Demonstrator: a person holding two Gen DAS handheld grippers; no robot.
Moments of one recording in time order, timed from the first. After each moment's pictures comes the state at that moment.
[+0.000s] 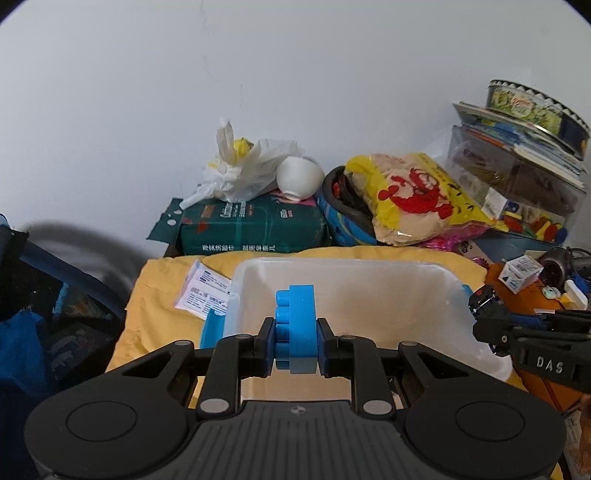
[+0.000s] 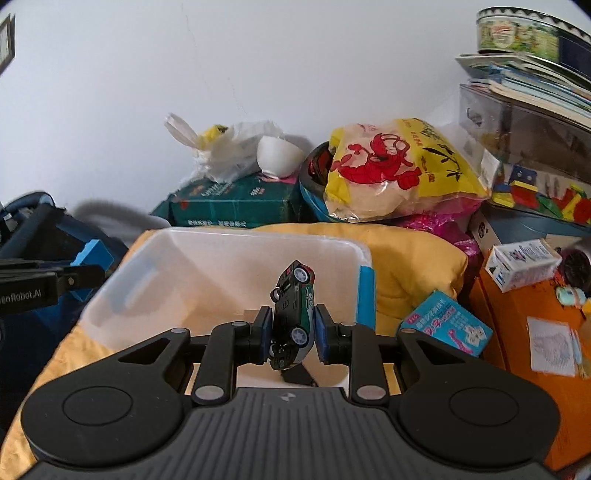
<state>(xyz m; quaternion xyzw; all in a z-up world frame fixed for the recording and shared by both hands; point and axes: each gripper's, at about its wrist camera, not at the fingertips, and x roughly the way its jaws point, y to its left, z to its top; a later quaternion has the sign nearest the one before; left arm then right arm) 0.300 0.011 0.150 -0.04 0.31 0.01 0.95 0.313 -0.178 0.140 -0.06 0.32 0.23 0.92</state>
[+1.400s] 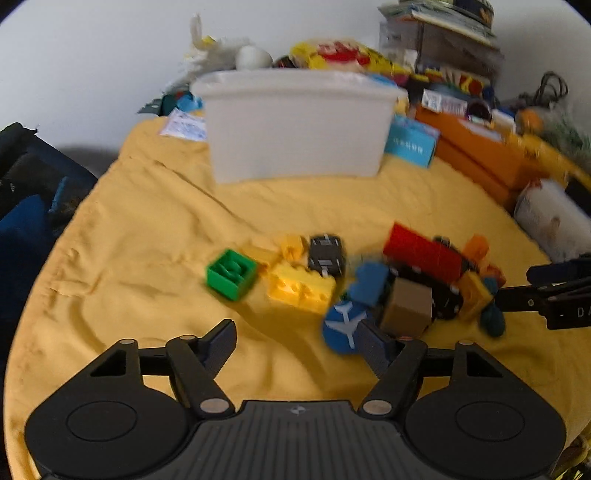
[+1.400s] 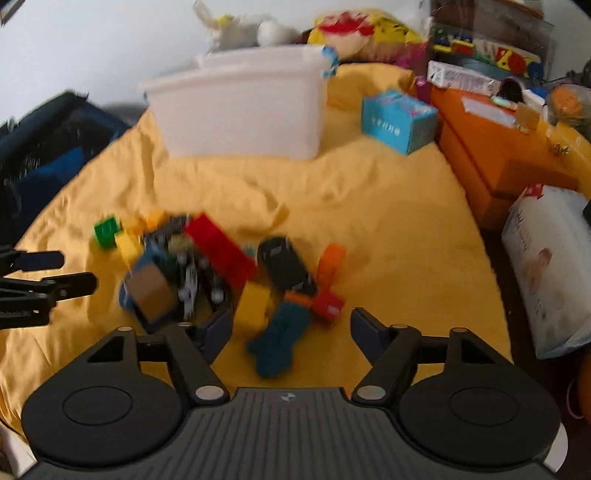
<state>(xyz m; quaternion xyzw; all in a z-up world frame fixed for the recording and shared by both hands) 0.075 -0.037 0.013 0.00 0.39 -0.04 0.92 0.107 -0.271 0.037 -0.08 0.42 0.21 0.88</state>
